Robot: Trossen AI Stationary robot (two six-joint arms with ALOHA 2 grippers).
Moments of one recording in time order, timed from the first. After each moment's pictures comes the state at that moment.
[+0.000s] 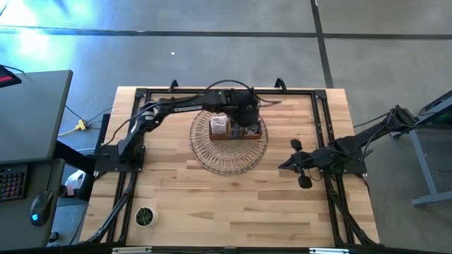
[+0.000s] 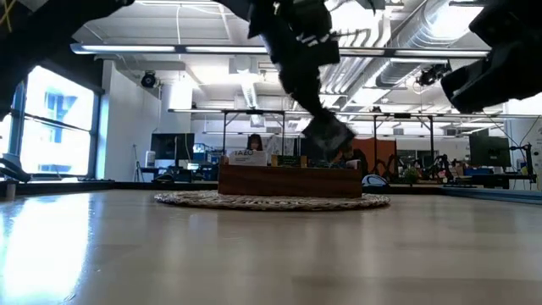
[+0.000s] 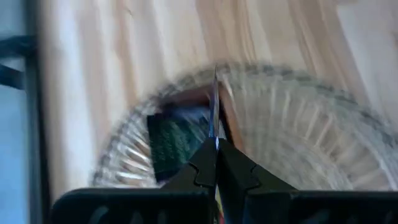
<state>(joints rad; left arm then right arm) 0.24 2.15 2.04 -0.86 0.08 0.48 0.42 0.63 0.24 -0.08 0.27 0.17</state>
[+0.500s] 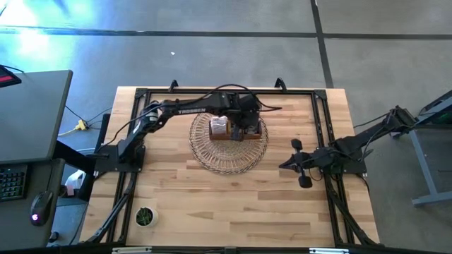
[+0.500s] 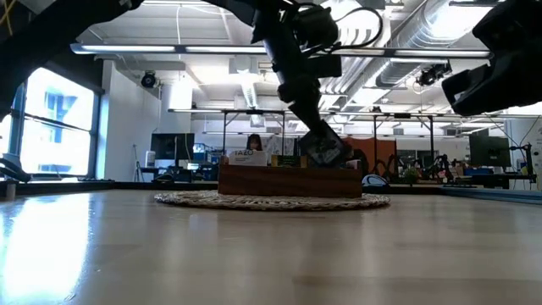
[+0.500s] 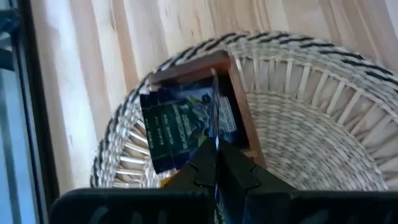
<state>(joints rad) 0.24 2.20 2.06 -0.90 -0.01 0.52 0.42 0.59 0.20 -0.07 0.28 0.13</state>
